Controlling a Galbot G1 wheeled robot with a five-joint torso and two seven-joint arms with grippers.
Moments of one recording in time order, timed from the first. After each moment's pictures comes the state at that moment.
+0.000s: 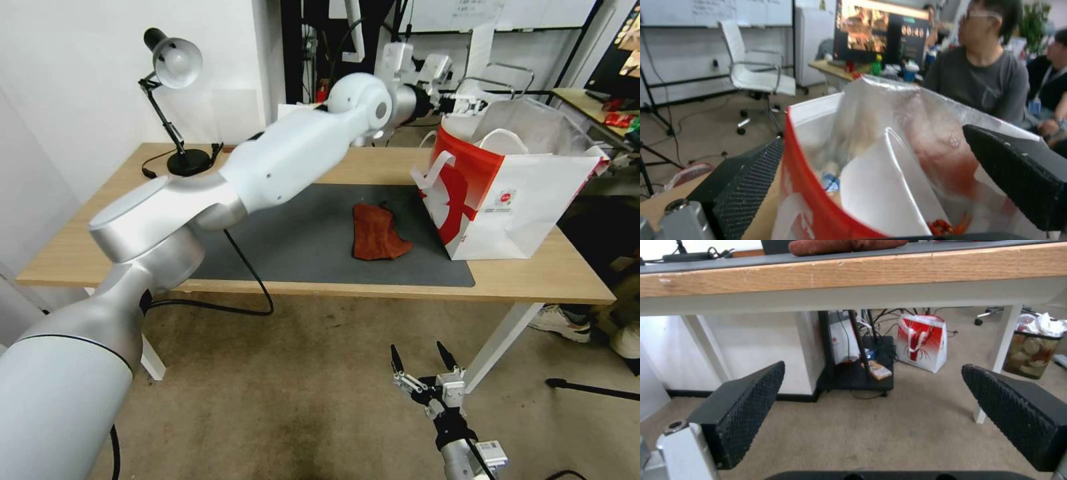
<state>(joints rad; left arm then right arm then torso) -0.28 -1.47 0.62 -1.07 -1.38 0.33 0.04 -1.75 1.31 0.40 1.90 0.21 0.33 0.05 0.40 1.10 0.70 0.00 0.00</state>
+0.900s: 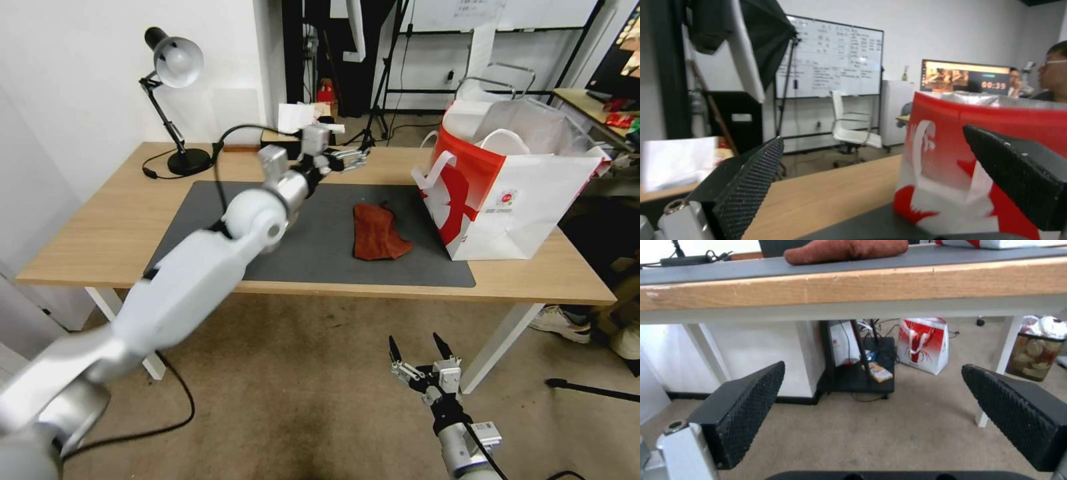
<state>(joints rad) 0.52 -1.05 0.14 -1.82 -0.85 0.12 -0.13 -1.71 1.25 0.37 1.92 0.26 0.27 0.09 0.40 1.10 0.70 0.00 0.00</state>
